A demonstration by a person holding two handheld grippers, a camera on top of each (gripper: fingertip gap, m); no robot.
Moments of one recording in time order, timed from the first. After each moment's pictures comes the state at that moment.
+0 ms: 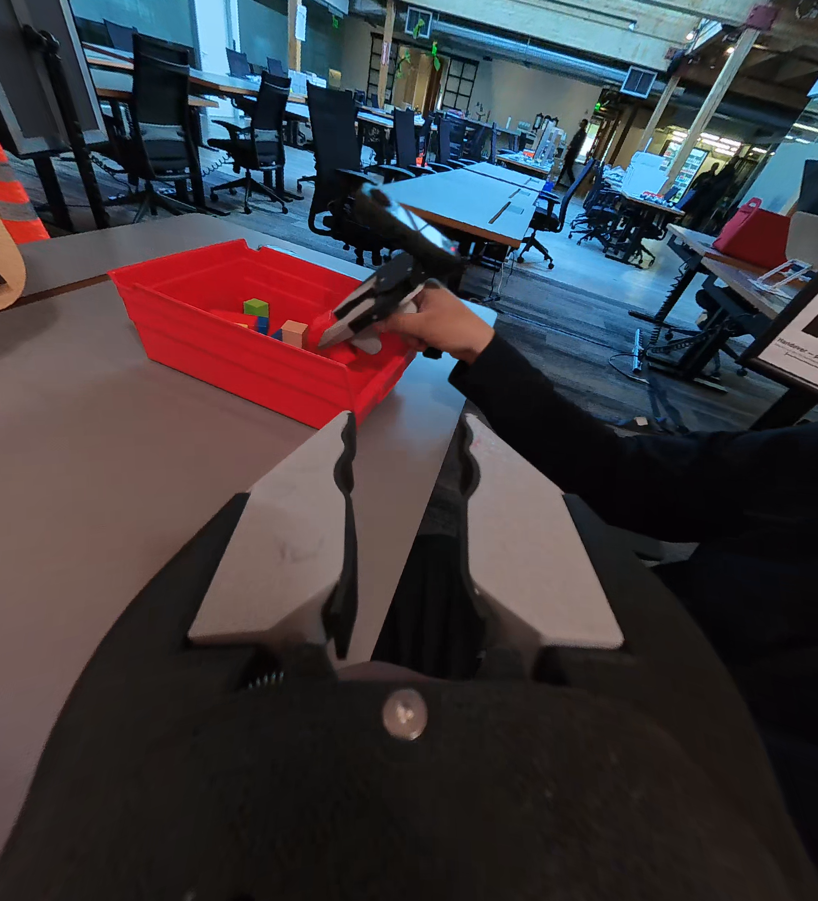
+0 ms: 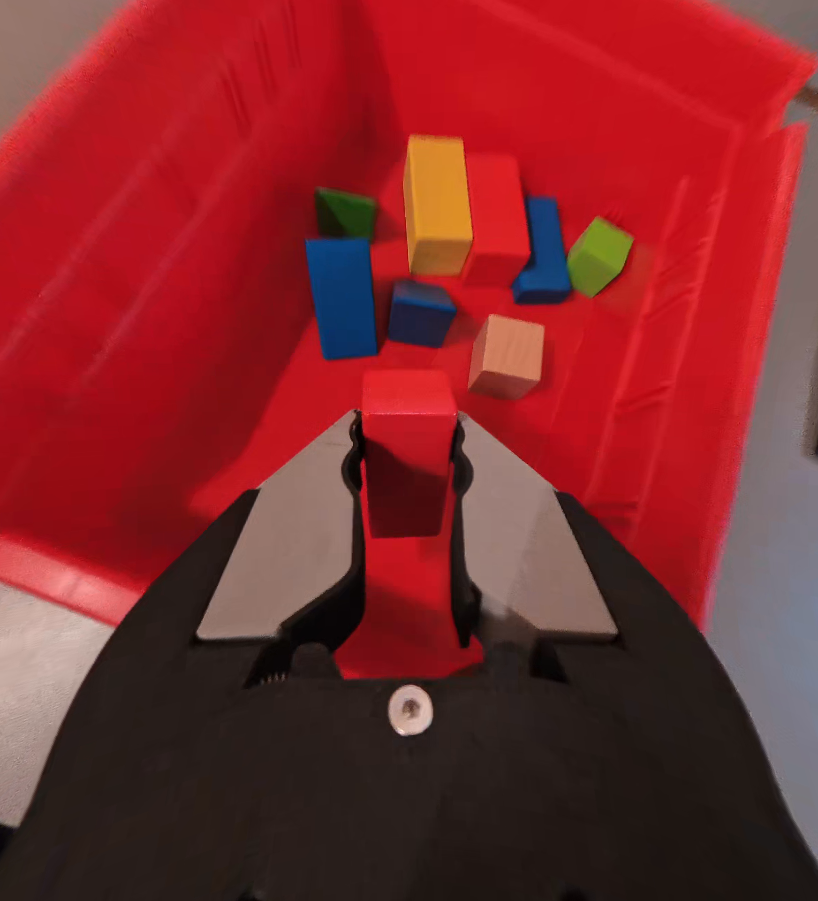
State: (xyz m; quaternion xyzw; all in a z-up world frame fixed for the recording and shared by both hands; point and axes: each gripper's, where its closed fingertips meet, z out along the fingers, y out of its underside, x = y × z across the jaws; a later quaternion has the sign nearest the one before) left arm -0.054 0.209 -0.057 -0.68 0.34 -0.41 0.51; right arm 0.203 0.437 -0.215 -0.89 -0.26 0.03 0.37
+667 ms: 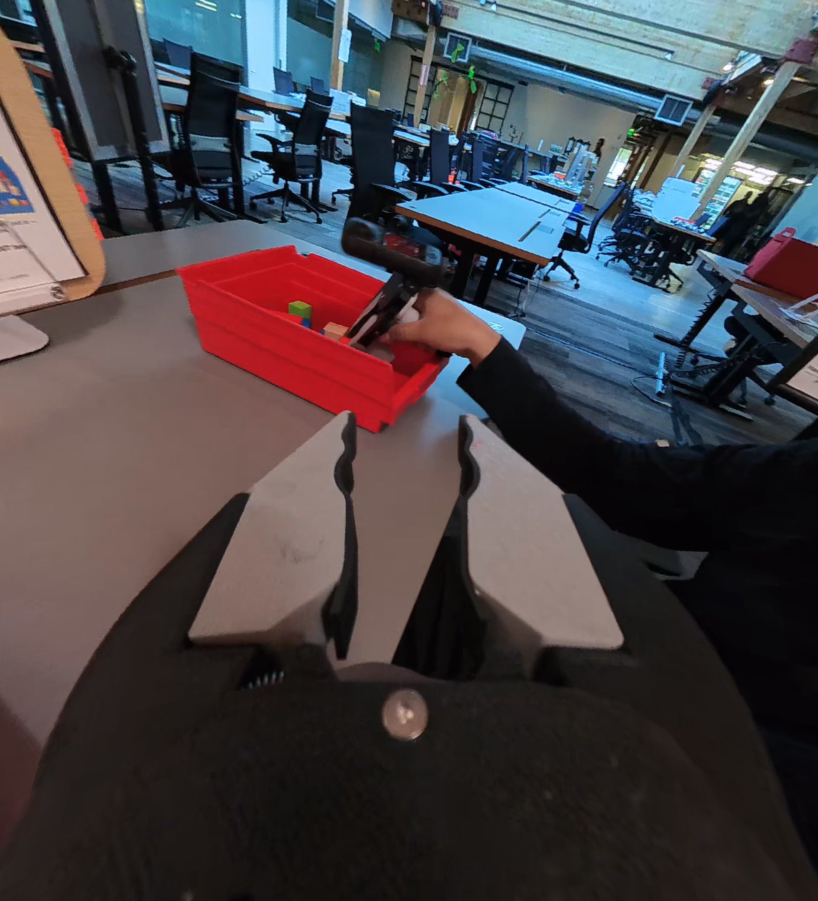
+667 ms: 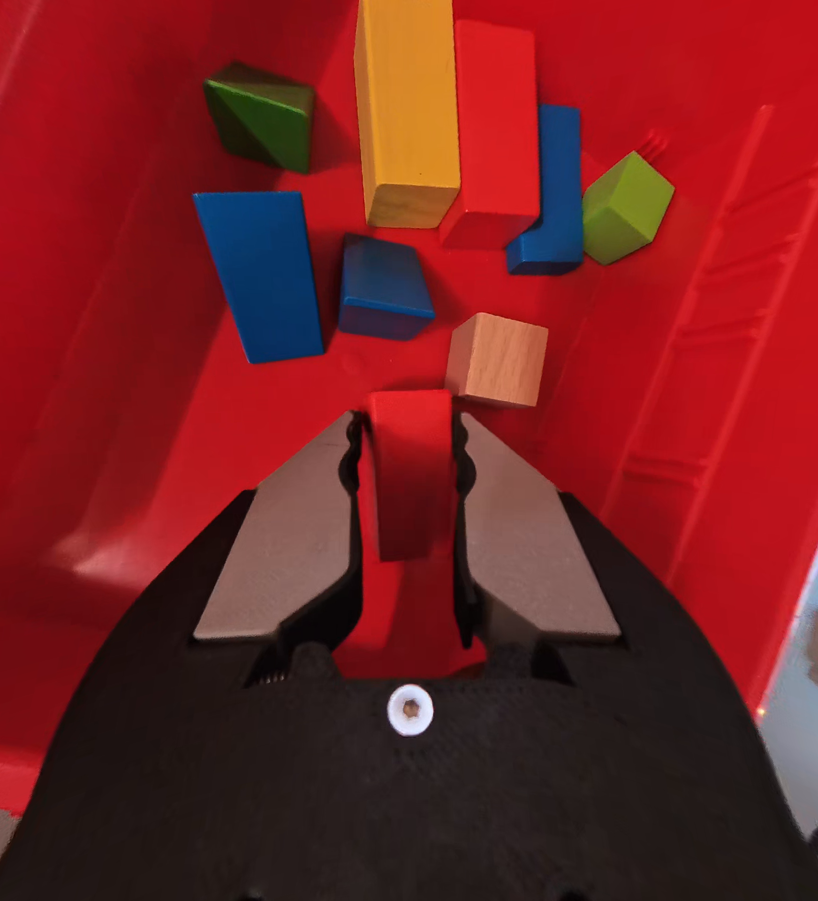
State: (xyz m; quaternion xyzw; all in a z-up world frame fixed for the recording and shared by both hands) left arm -0.090 0.223 -0.055 -0.69 0.31 -0.40 0.52; right arm 0.212 0.467 -0.250 -0.92 -0.27 -0.05 0.27
